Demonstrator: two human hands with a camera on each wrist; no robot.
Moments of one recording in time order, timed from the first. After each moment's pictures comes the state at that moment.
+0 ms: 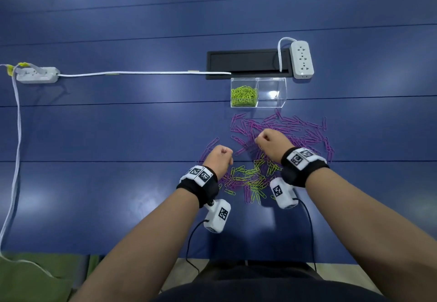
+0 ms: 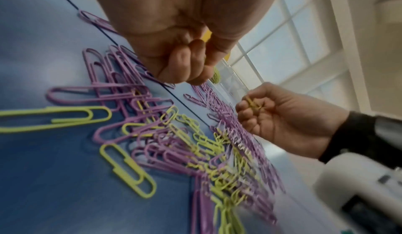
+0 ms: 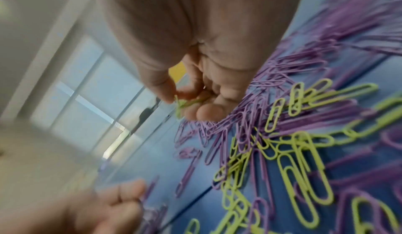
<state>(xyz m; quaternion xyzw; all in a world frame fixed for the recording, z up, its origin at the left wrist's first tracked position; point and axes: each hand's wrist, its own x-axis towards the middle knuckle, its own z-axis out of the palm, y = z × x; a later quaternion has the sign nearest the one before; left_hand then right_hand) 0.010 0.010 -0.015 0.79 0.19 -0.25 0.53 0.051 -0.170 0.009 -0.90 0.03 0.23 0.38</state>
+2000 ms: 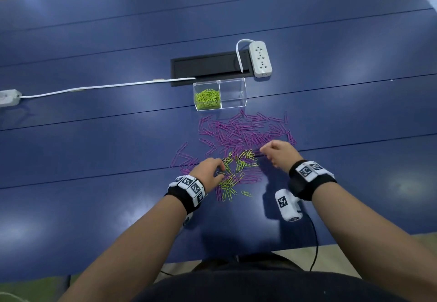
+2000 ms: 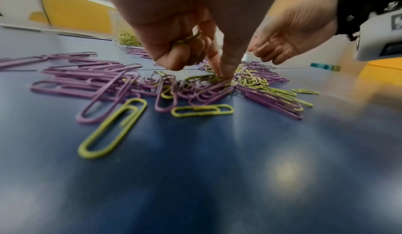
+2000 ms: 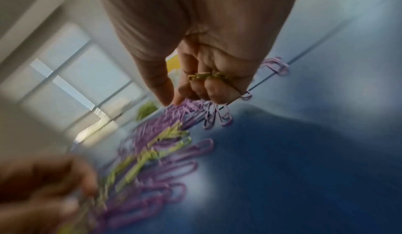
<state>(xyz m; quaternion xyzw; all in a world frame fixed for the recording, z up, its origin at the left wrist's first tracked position) -0.008 -0.026 -0.016 0.92 -0.13 -0.28 0.24 0.002 -0.272 -0.006 -0.80 0.19 0.21 0.53</state>
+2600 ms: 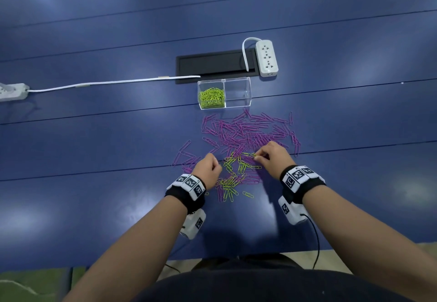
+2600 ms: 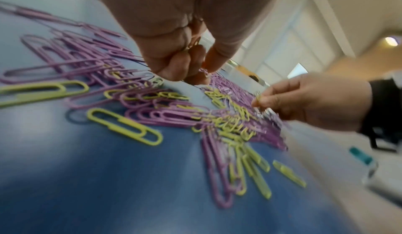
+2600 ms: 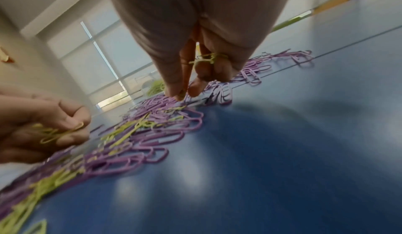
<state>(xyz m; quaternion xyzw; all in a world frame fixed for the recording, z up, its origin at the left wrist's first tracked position) -0.011 -0.030 -0.018 0.91 0.03 -0.26 0.33 0.002 -0.258 -0.020 -0.93 0.01 0.18 0.31</state>
